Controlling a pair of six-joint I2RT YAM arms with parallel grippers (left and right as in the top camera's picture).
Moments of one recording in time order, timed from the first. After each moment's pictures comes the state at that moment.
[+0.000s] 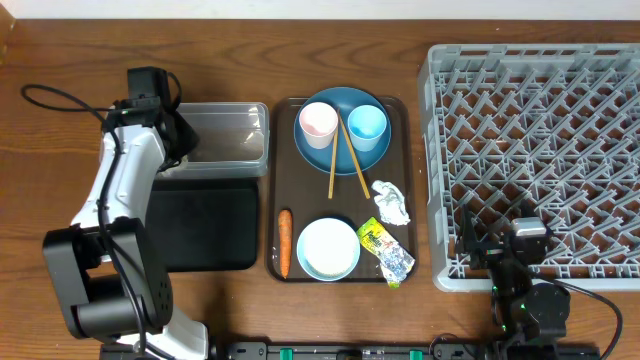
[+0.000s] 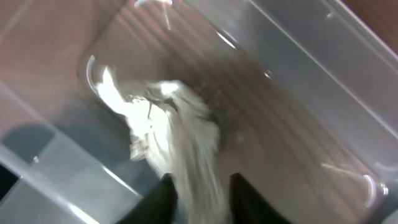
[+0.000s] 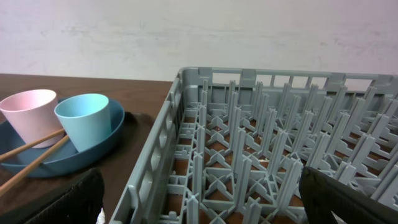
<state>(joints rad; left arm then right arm) 0.15 1.76 1.27 -0.72 -0.15 -0.57 0.04 0.01 0.01 -0.07 -0.05 0.01</state>
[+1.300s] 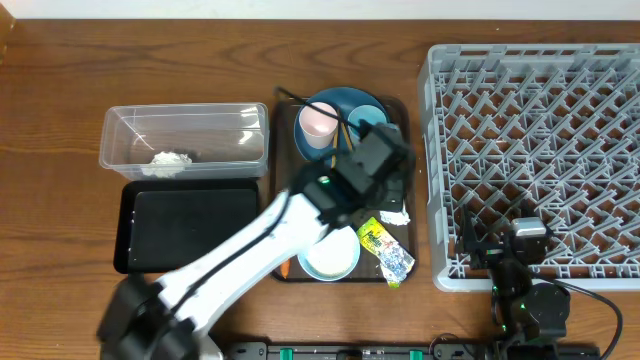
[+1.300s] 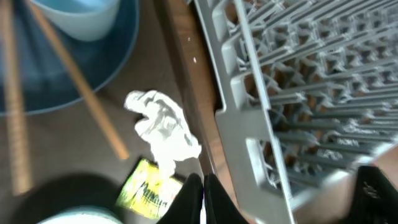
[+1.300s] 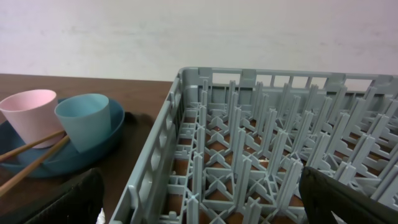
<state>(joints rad) -0.83 1.62 1.31 -0.63 0.06 -0.67 0.04 0.01 0.01 -0.07 -0.05 0.01</state>
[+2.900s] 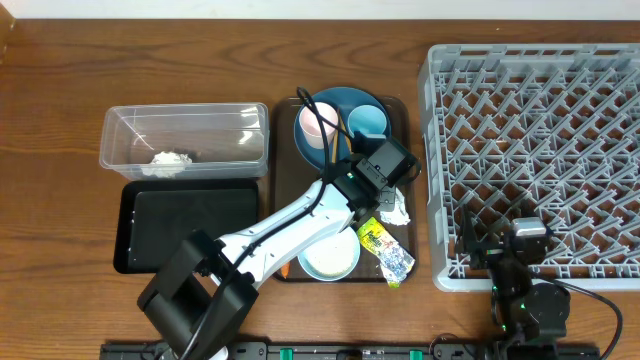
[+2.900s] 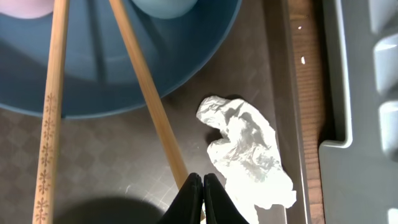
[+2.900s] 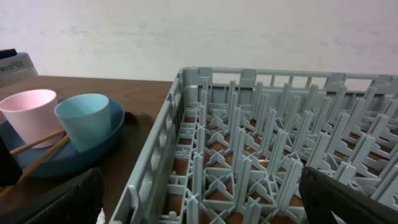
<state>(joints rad) -0.83 1.80 1.27 -0.60 -0.15 -0.72 0.04 0.01 0.01 -0.07 -0.05 0.01</state>
